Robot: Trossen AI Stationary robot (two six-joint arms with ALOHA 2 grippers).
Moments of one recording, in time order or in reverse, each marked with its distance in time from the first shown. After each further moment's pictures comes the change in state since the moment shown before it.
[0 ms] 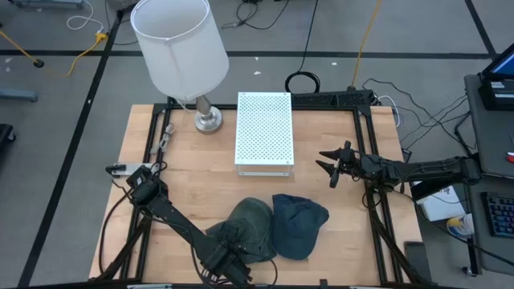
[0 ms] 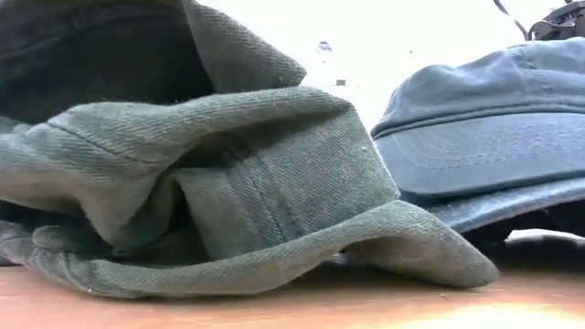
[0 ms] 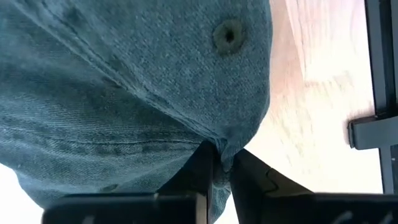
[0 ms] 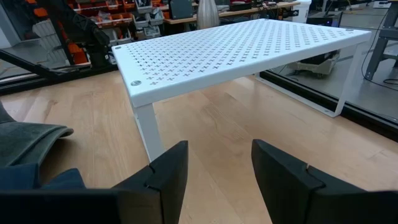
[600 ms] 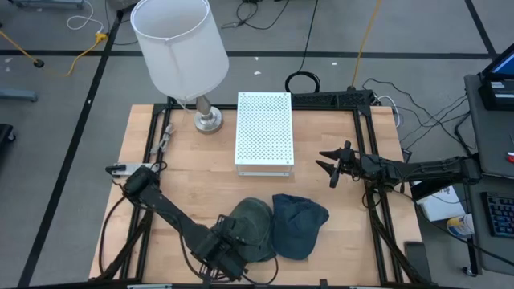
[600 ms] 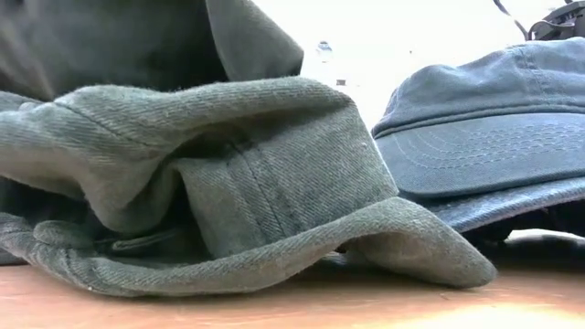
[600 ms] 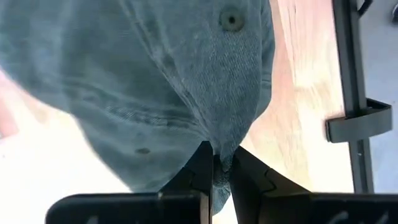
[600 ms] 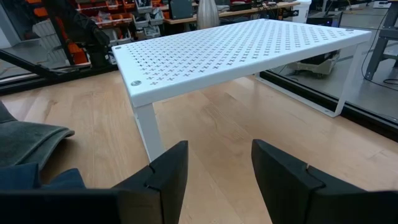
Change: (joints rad) left arm 0.021 -0.121 0.041 -0.059 -0.027 -0.054; right arm 0.000 0.000 0.000 0.000 0.000 0.000
